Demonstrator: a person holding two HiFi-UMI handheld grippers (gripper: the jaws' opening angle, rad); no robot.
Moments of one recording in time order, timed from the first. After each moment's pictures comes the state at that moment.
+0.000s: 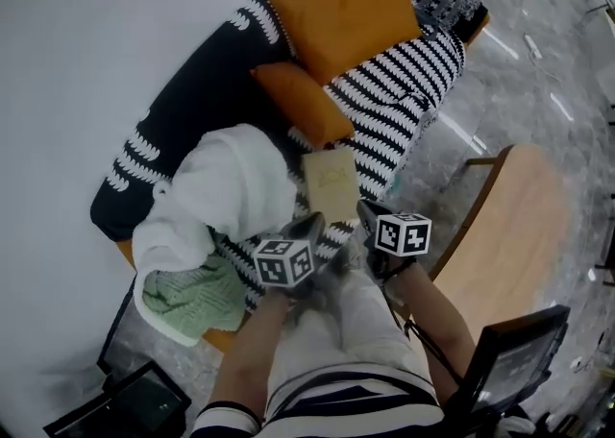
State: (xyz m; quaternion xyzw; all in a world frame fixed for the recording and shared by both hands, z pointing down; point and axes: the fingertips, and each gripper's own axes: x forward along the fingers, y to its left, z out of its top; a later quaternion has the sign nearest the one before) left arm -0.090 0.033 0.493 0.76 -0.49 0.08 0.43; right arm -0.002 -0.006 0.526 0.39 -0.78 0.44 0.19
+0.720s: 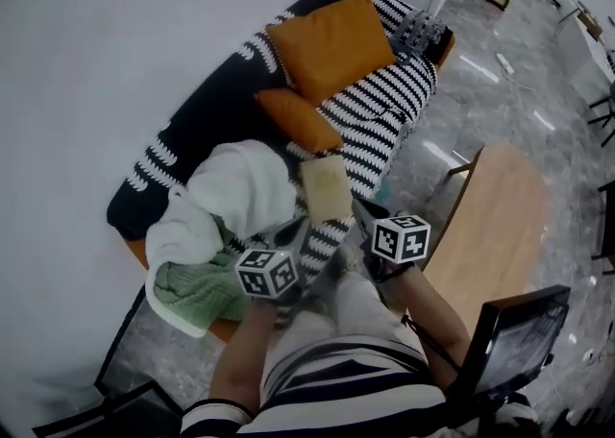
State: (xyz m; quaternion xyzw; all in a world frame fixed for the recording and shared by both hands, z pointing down) left arm -0.113 0.102 0.373 0.81 -0.48 0.01 0.34; right arm -0.008 0.053 0.391 0.41 -0.84 0.34 0.12
